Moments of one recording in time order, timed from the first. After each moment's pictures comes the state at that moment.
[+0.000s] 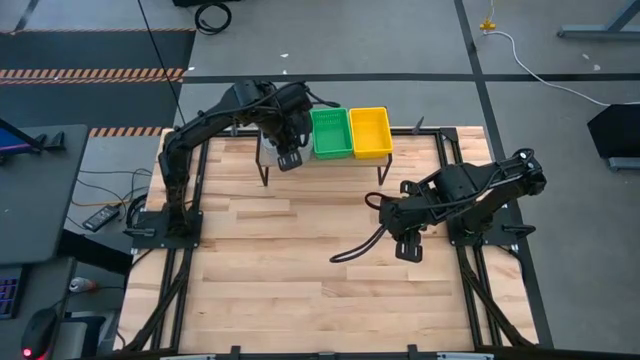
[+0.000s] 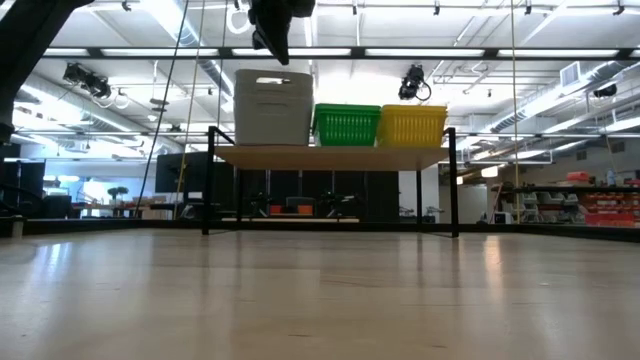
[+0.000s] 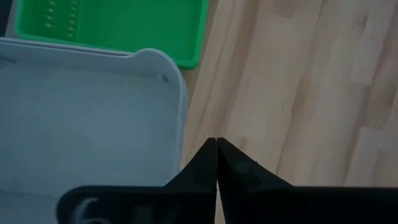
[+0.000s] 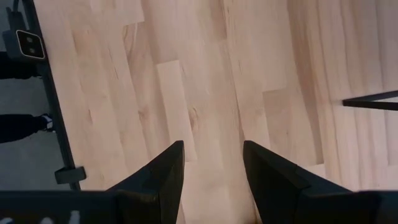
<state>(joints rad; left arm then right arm) 0.38 1.94 2.32 -1.57 0.03 0.13 0.36 1.55 1.81 -1.57 0.09 0.55</state>
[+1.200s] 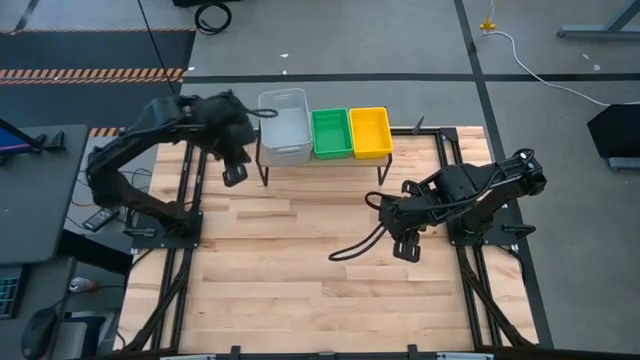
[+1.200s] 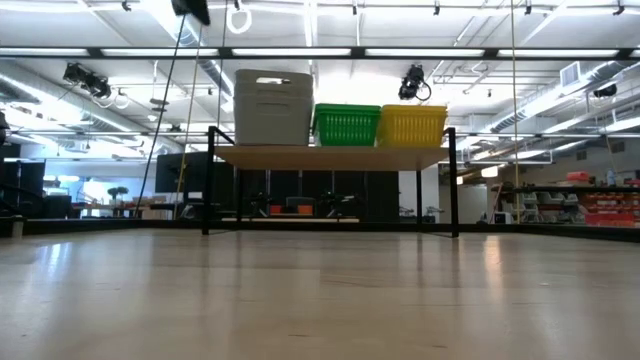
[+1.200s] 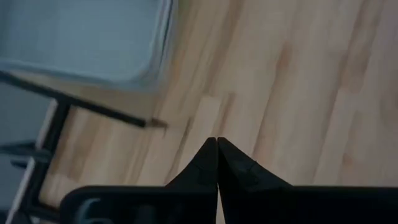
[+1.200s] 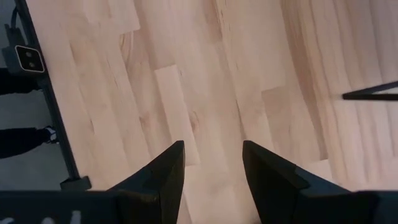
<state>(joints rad) 0.38 1.40 1.81 -1.51 0.02 0.06 0.37 1.55 1.81 -1.57 0.11 0.62</state>
